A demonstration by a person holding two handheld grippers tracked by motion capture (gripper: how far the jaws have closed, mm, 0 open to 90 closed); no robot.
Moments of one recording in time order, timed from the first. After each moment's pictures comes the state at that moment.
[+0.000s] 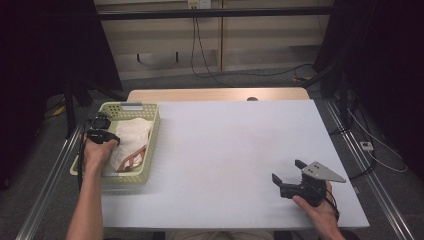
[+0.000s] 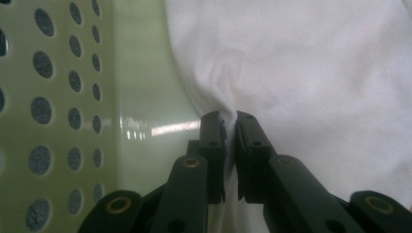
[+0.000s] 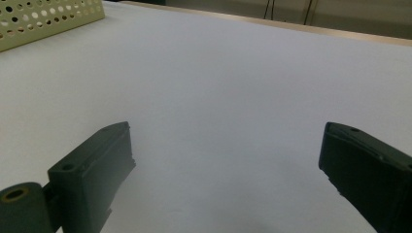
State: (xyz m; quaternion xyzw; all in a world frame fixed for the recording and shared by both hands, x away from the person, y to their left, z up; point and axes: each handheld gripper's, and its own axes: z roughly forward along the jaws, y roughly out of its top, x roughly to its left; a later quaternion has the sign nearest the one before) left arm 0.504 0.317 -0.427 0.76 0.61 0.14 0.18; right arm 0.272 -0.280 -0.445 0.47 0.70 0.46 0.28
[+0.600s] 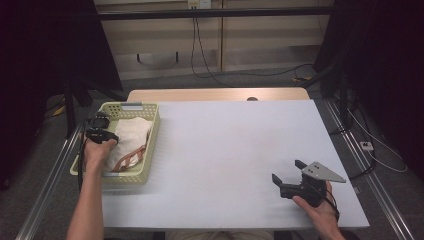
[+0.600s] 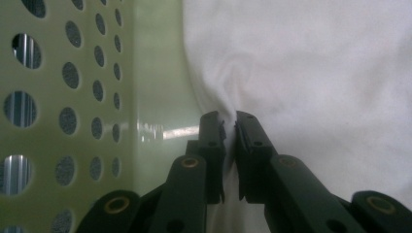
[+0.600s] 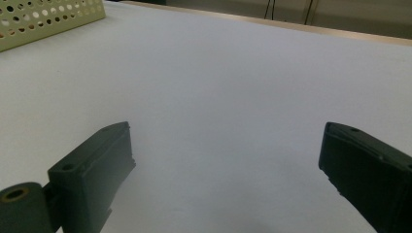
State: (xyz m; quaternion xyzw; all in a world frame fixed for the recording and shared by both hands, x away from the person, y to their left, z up) left arm 0.508 0.320 -0.429 0.75 0.62 0.15 0.19; right arm 0.272 -0.280 -0.445 0.47 0.70 0.46 0.28
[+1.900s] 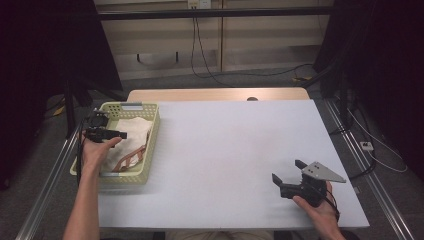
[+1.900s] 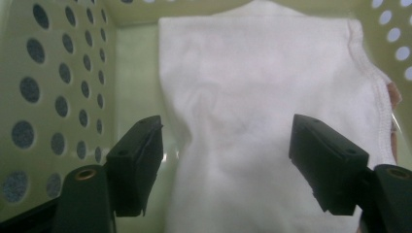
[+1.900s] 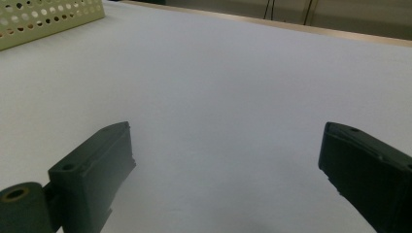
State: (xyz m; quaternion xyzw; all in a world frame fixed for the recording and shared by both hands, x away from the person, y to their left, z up) left arm 0.500 0.316 -0.416 0.75 0.59 0.17 0.25; right arm 0.272 -0.280 -0.445 0.47 0.70 0.46 0.28
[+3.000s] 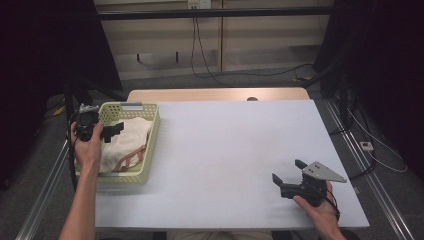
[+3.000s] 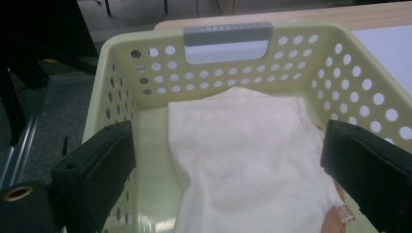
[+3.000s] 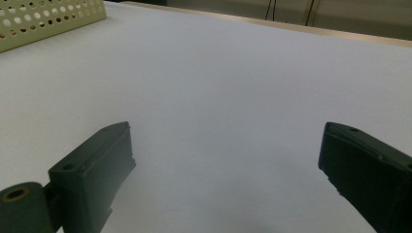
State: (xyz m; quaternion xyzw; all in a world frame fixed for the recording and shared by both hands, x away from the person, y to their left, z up) left arm 0.471 0.318 -0.377 0.71 0.55 0.26 0.35; right arm 0.273 -0.281 -0.445 0.46 0.70 0.46 0.28
